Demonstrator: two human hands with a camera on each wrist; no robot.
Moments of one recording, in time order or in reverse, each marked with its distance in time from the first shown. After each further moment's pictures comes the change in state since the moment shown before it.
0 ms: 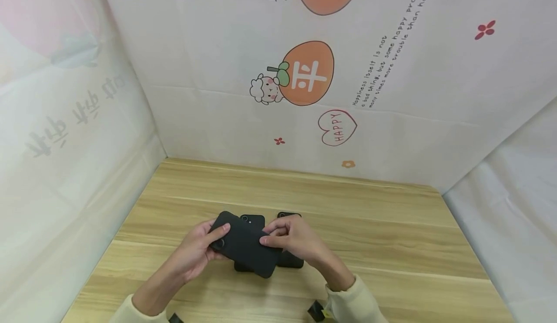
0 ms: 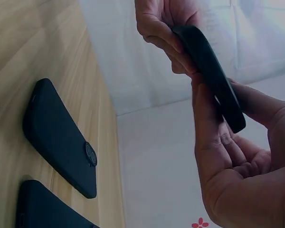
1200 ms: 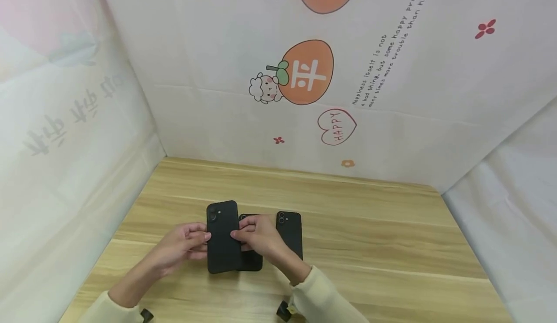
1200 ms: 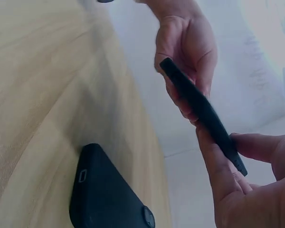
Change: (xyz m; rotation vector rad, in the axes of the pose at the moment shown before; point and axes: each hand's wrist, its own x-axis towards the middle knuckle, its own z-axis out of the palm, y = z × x) left_hand -0.004 -0.013 -0.067 0.241 0.089 -0.099; right_hand 0.055 0.012 0.065 0.169 0.134 0.079
